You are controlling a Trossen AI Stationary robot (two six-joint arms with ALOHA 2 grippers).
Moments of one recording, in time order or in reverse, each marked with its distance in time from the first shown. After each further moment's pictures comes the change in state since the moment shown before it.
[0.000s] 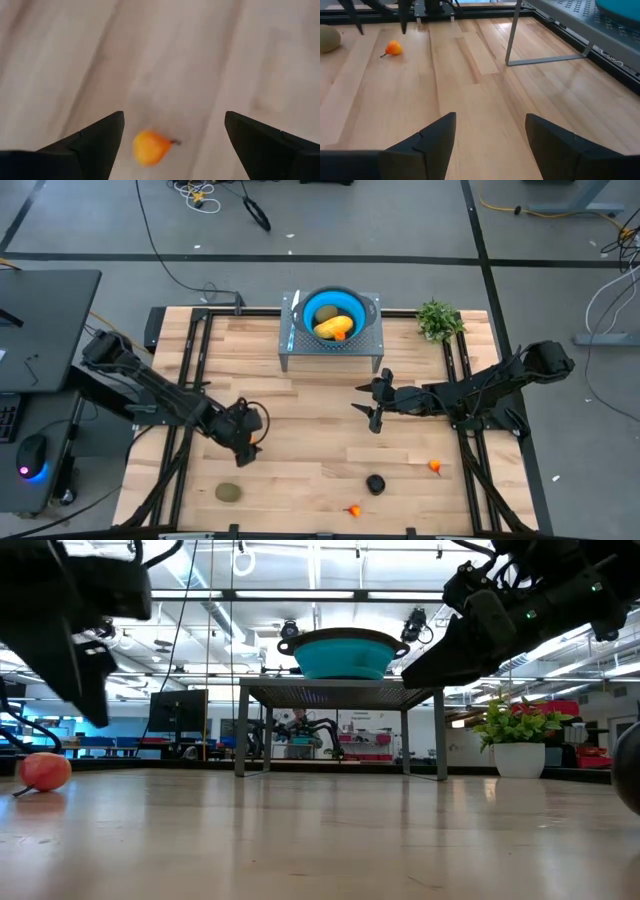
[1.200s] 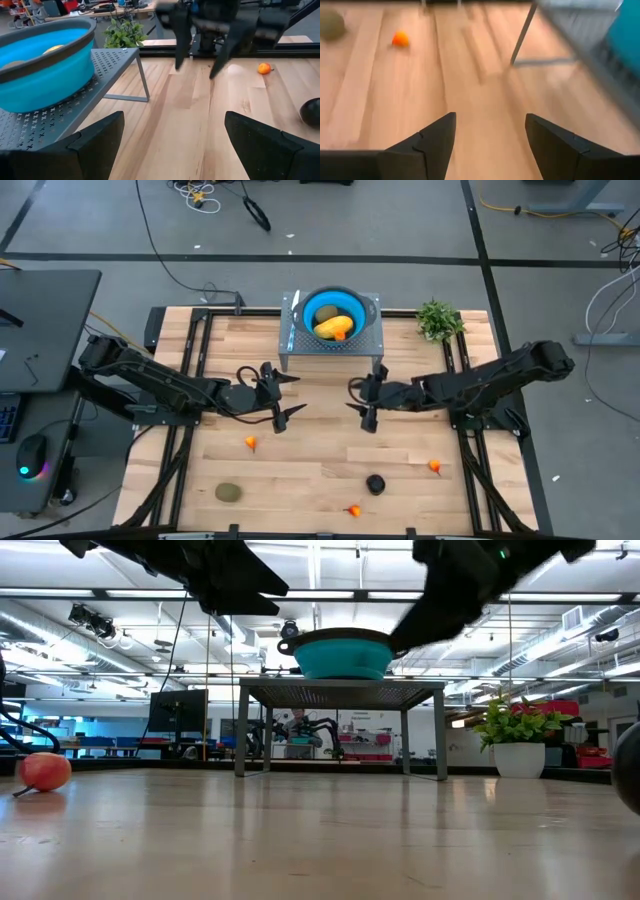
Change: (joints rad) left arm 0.271 0.000 0.000 0.797 -0.335 0.819; right arm 0.004 0.000 0.355 -0.559 -0.033 0.024
